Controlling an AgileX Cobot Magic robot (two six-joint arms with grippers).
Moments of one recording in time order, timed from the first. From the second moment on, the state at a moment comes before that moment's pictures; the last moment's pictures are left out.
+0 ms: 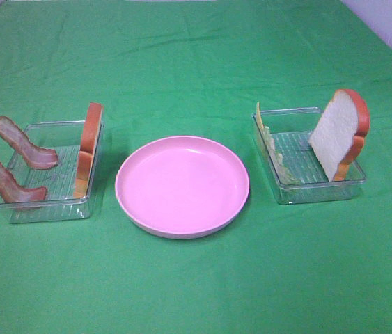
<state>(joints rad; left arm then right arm) 0.06 -0.01 -0.50 -0.06 1.05 0.04 -0.05 -0.01 -0.51 0.18 1.08 -0.19</state>
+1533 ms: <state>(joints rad) 0.06 -0.01 -0.50 -0.06 1.05 0.04 -0.05 -0.01 -0.51 0.18 1.08 -0.19</state>
